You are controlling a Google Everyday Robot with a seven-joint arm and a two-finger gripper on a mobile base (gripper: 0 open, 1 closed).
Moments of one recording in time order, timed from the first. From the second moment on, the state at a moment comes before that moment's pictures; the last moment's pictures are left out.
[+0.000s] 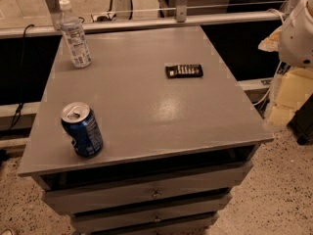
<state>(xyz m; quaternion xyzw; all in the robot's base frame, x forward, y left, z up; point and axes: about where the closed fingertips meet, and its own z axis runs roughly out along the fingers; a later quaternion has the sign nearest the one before) 0.438 -0.217 0.976 -0.60 0.78 -0.03 0.16</state>
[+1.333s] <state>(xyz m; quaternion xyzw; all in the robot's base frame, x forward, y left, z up) 0.473 -0.049 0.915 -0.61 0.72 0.15 0.29</state>
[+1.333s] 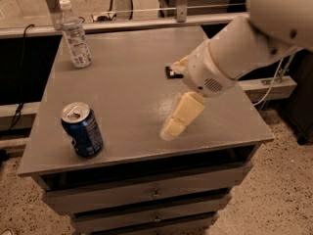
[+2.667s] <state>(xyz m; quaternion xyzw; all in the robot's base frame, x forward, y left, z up) 0.445 0.145 0.858 -0.57 0.62 0.42 0.36</state>
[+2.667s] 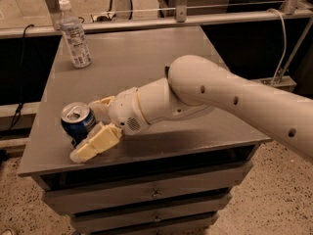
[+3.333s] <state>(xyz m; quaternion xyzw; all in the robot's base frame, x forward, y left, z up) 0.464 0.139 0.872 -0.54 0.62 0.43 0.37</state>
